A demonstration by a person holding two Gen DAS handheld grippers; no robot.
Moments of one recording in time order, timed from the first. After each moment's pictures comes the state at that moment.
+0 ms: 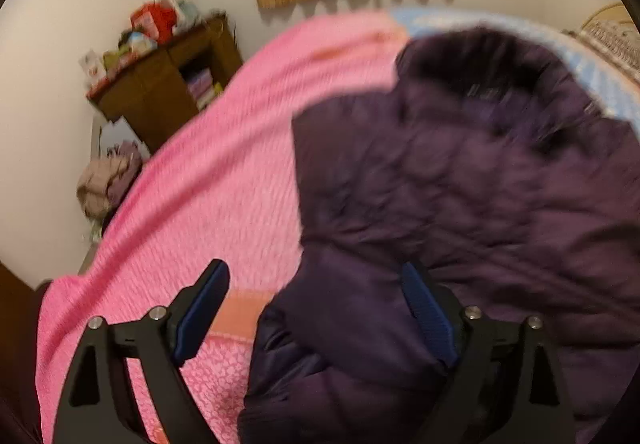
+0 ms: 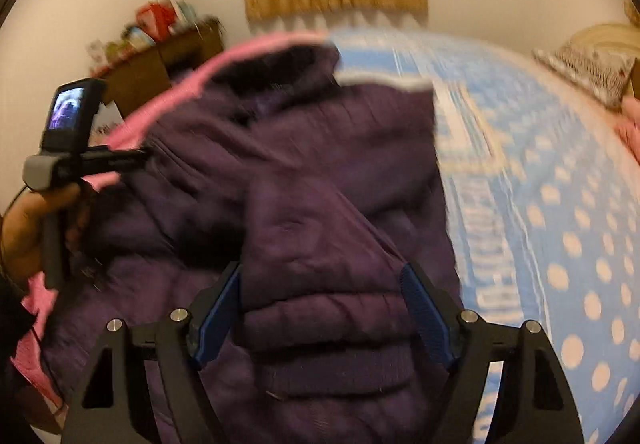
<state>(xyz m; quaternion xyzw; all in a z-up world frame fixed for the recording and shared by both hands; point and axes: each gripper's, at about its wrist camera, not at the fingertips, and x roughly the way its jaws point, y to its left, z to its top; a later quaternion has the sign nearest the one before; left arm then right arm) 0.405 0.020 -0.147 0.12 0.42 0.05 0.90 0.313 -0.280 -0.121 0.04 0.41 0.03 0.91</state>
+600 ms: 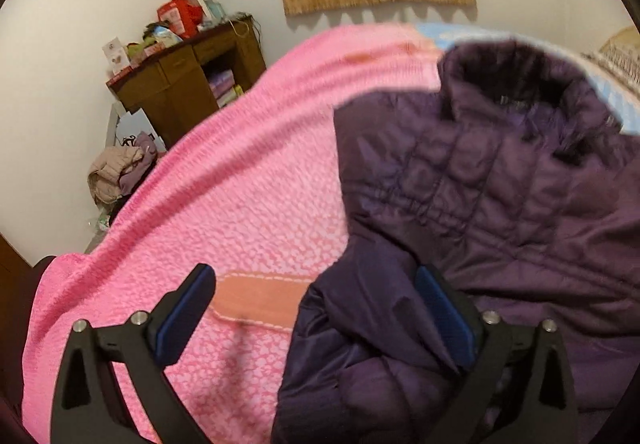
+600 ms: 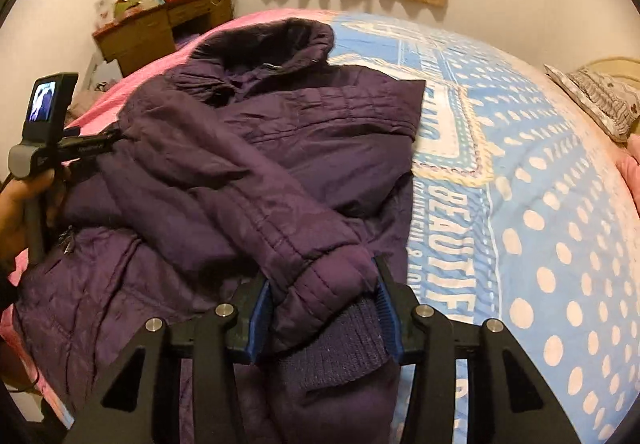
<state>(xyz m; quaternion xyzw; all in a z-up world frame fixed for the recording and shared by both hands) 0.377 0.039 -0.136 0.07 0.37 0.07 0.92 0.324 -0.303 -0.109 -0.01 0.43 0.04 0.90</state>
